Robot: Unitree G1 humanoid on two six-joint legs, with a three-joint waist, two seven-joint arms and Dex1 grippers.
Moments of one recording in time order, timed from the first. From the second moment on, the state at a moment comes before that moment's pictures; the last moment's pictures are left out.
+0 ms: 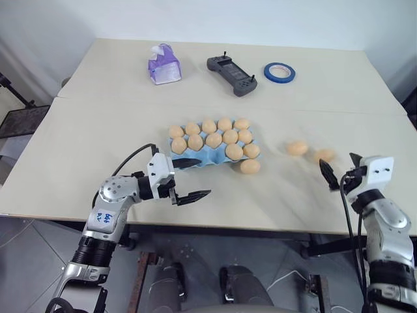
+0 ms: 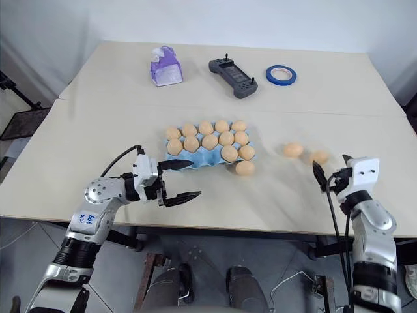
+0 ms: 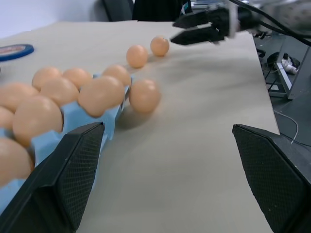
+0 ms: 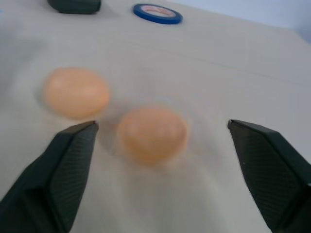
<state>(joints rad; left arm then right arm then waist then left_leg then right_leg) -0.36 0.45 -0.07 0.04 -0.32 0.04 -0.99 -0.30 -0.55 -0.37 0.43 0.25 -0.07 0.54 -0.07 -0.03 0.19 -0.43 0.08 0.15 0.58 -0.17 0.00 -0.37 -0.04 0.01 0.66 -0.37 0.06</state>
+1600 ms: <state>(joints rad) -0.08 0.52 0.18 -0.15 -0.35 0.10 -0.78 -0.63 -0.21 0.19 0.26 0.15 0.13 0.65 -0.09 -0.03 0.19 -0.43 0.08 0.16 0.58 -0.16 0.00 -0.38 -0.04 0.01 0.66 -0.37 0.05</state>
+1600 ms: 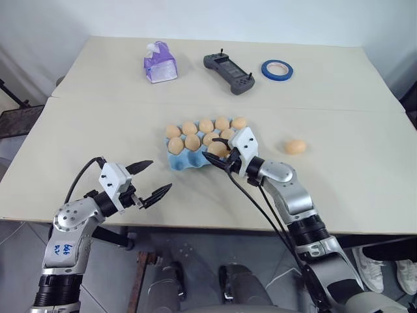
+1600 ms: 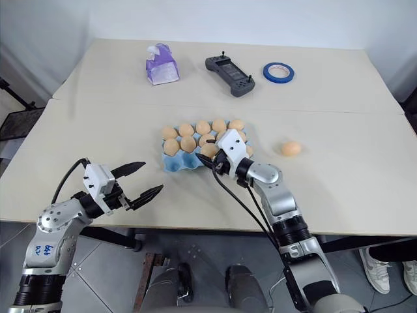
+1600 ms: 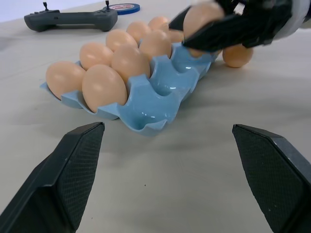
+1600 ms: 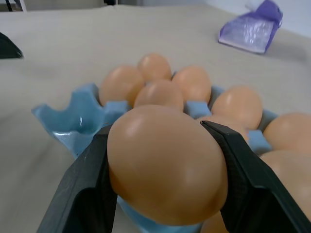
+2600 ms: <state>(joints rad) -0.26 0.47 0.00 -0.08 -0.36 0.17 -0.88 0.09 -0.40 -0.34 -0.06 0.26 -0.06 0.56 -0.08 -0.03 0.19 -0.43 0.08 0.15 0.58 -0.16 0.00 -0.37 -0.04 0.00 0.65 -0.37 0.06</state>
